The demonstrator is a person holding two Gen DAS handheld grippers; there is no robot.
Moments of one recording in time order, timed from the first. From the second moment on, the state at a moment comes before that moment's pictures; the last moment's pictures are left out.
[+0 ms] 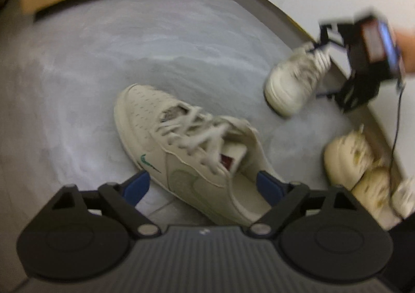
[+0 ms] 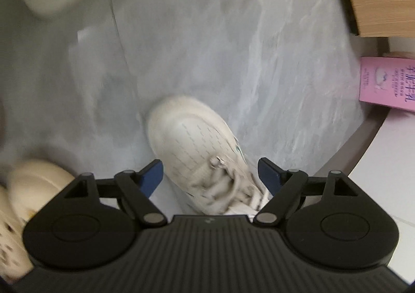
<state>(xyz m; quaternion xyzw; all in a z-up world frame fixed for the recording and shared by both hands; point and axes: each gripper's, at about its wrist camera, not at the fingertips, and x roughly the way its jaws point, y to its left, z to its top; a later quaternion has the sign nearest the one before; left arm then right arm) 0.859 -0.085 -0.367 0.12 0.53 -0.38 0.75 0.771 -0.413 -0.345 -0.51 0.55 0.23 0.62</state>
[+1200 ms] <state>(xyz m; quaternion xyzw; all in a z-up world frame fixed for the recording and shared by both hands) 0.845 -0.056 -0.332 0.05 0.49 -0.29 0.82 0.806 -0.354 -0.303 -0.19 0.54 0.32 0.75</state>
